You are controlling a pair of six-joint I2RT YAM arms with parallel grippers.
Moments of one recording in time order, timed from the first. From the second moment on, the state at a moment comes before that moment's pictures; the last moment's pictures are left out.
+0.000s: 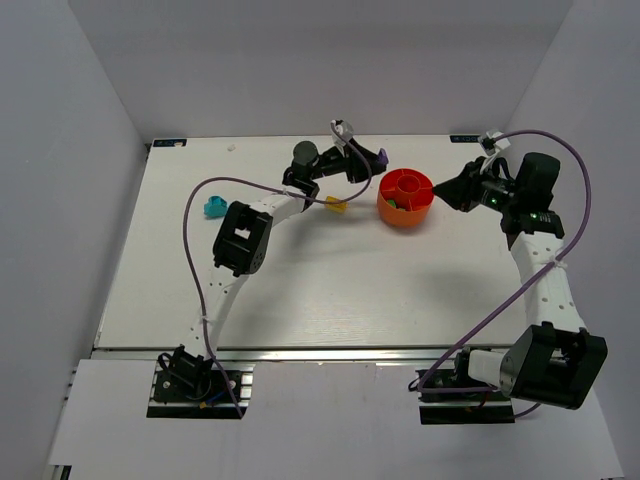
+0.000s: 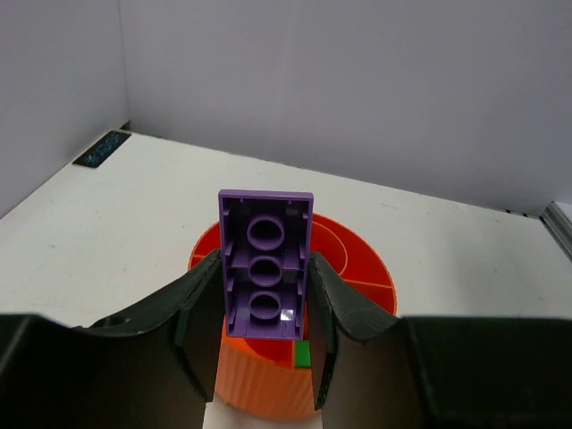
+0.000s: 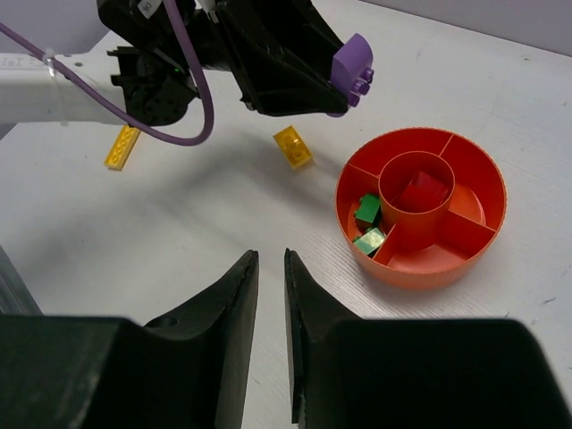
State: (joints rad) left arm -0.50 2.59 2.05 0.89 0.90 -0.42; right arm -0.15 1.23 1.08 -0.22 -0.94 -0.03
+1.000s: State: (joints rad) left arm -0.56 2.77 2.21 1.00 0.80 -0.42; right arm -0.16 1.27 1.08 -0.22 -0.99 -0.03
